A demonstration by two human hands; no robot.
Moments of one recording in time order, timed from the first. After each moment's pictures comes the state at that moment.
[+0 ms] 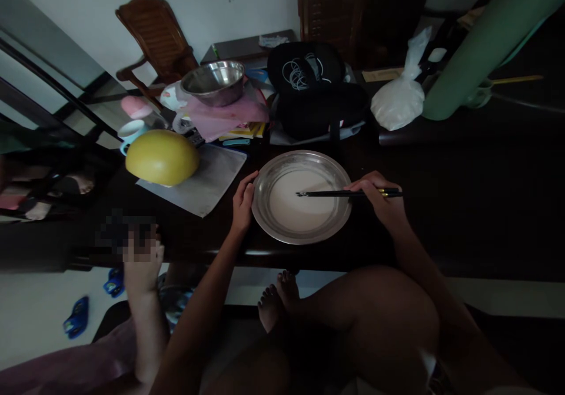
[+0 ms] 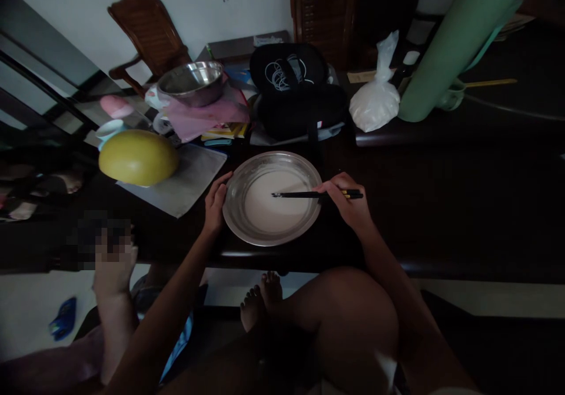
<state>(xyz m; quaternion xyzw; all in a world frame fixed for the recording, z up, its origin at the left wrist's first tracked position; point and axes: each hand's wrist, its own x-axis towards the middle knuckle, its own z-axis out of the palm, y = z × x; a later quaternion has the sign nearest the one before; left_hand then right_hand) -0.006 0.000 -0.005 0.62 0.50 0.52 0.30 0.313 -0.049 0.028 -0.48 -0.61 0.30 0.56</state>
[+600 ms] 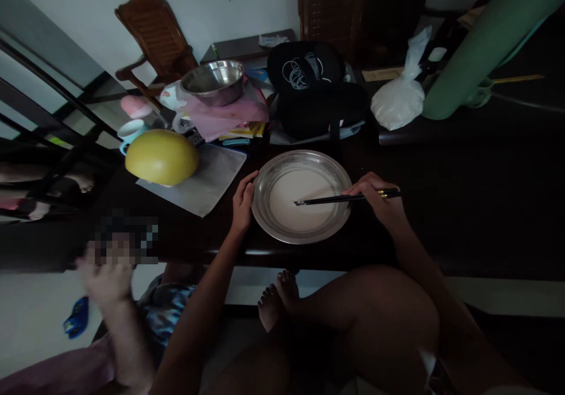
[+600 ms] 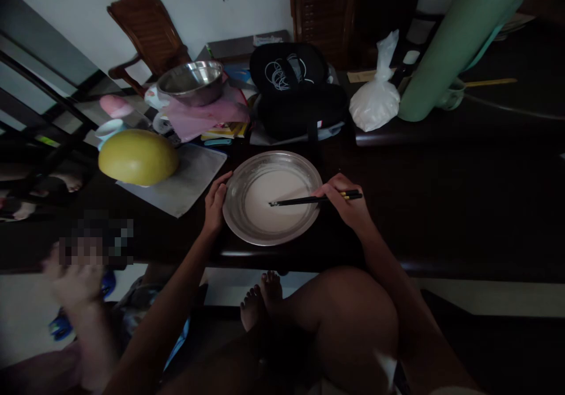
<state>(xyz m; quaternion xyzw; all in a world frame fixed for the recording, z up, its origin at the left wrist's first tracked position) -0.006 0.000 -0.004 0.62 0.50 0.52 0.31 0.313 -0.050 0.029 -0.47 -0.62 0.31 0.54</state>
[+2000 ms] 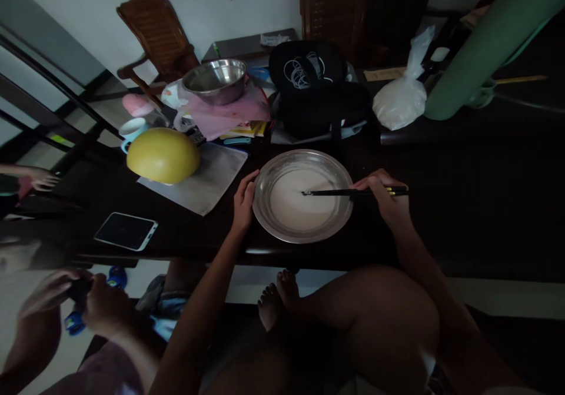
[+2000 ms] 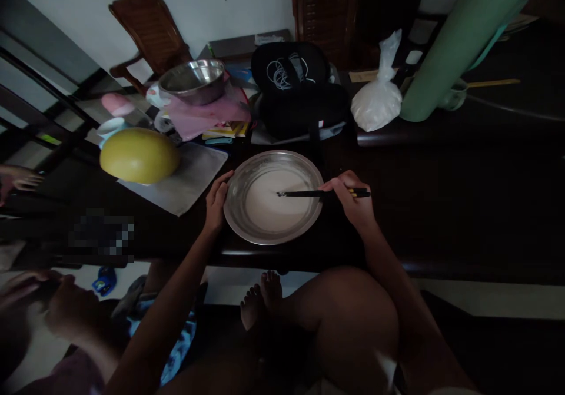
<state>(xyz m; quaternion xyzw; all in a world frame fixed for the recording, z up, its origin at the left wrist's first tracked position) -0.005 0.000 -0.005 0.62 0.51 0.52 0.30 0.315 -0.048 0.028 -0.48 -0.59 0.29 0.58</state>
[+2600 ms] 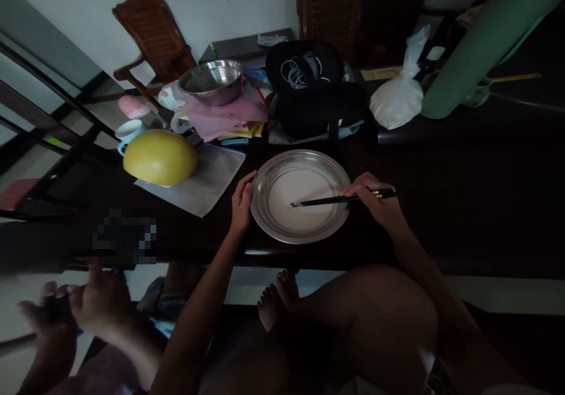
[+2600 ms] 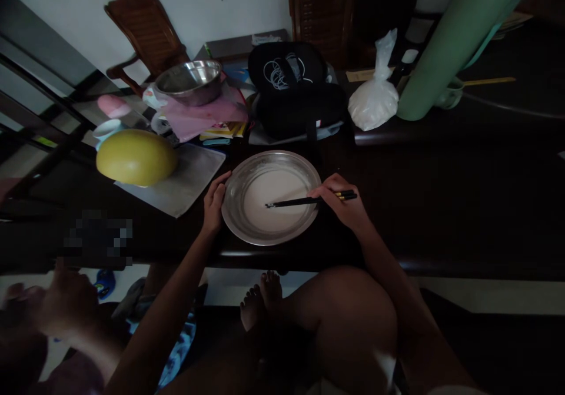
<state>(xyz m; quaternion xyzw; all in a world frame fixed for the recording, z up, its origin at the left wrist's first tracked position) -0.005 0.000 -0.004 0.62 0.51 0.52 0.31 0.312 -0.051 0.031 -0.48 -0.62 0.33 0.52</state>
